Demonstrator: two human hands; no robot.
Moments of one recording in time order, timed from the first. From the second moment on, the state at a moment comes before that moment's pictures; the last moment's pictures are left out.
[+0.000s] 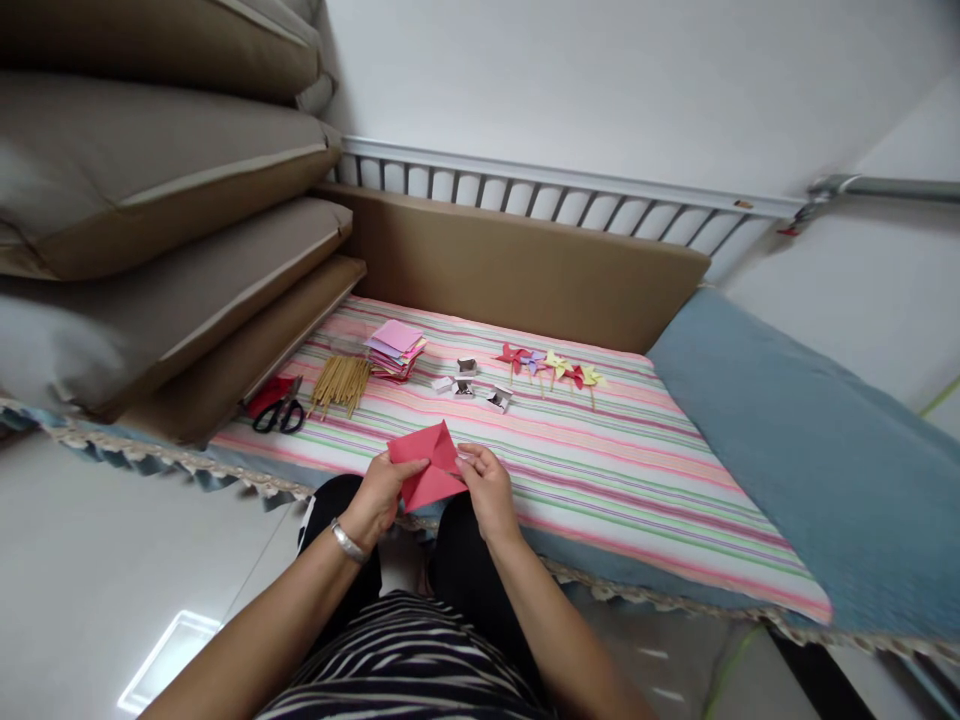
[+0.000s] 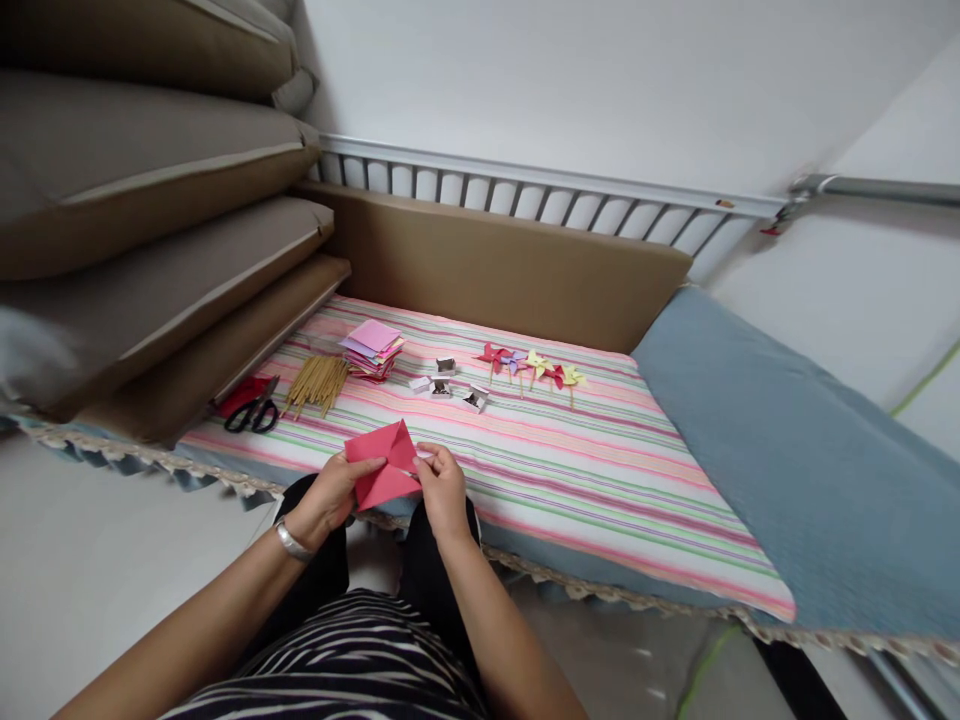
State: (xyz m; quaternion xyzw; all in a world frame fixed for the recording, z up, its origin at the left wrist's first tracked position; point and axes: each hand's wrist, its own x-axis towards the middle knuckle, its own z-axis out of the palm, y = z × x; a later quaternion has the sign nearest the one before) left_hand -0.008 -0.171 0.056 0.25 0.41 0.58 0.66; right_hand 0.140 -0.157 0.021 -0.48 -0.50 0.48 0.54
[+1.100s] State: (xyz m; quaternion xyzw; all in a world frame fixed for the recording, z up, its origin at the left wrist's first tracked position) left_hand 0.005 -0.173 0.060 0.18 0.43 0.61 0.64; right_hand 0.130 -0.176 0.060 -0.44 -0.76 0.18 0.44
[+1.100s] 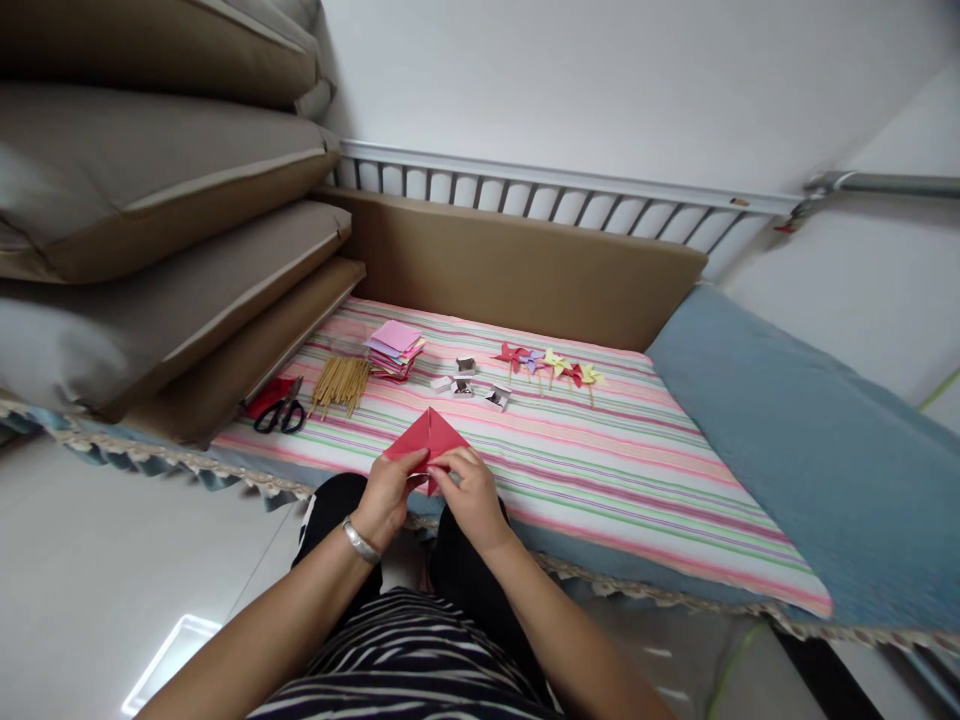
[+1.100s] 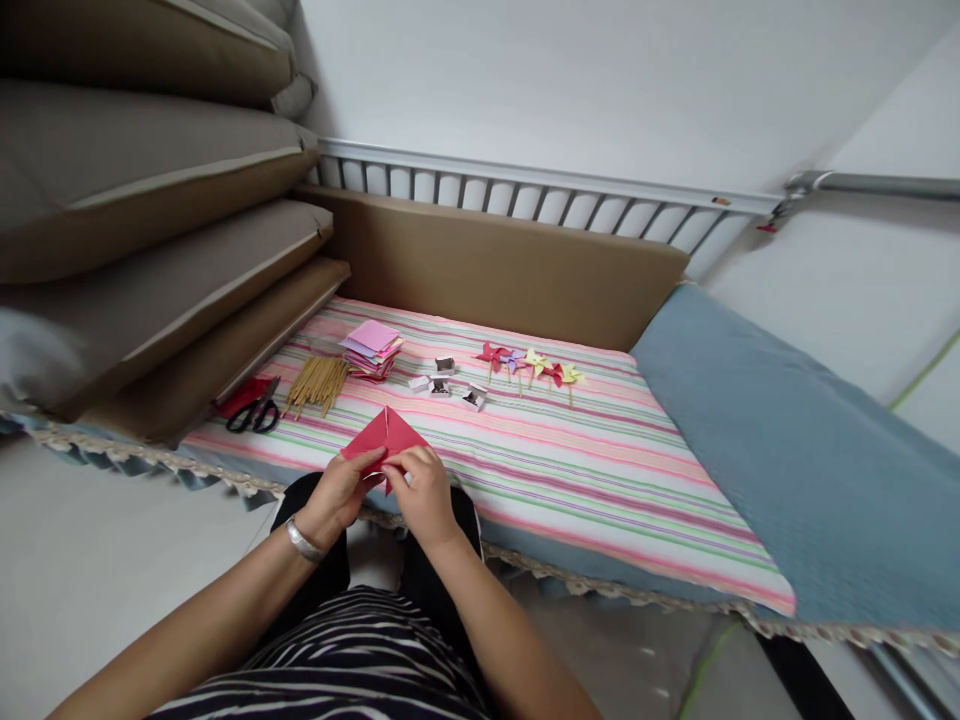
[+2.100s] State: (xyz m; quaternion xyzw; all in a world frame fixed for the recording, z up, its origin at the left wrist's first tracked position) left_hand 0.010 -0.179 0.073 0.25 0.47 0.63 0.57; right_hand 0.118 -0.161 0.066 -0.58 -0.67 0.24 0.39
